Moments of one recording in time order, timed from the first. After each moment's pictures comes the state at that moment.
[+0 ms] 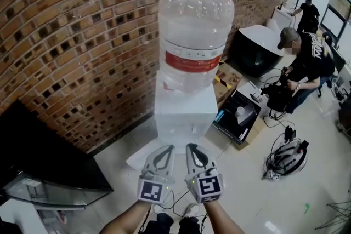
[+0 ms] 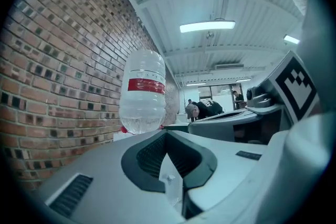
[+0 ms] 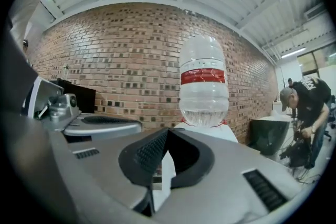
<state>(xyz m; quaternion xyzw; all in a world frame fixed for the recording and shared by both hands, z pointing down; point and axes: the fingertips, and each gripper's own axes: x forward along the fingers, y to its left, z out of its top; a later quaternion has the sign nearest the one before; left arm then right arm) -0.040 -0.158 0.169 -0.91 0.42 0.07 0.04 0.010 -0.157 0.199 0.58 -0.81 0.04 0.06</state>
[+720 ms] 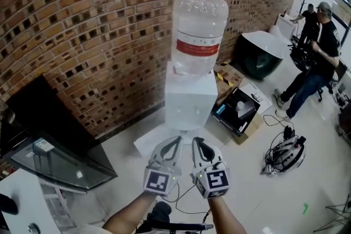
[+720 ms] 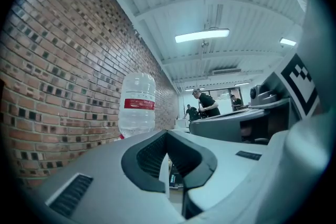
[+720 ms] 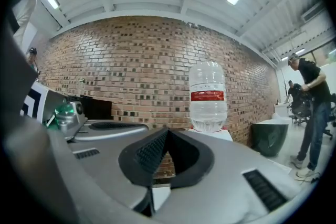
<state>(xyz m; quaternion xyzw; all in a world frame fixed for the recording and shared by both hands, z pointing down) -0.055 -0.019 0.120 -0.90 0.42 0.09 0.06 -0.011 -0.013 0.140 0.57 -0.82 0.02 0.03</state>
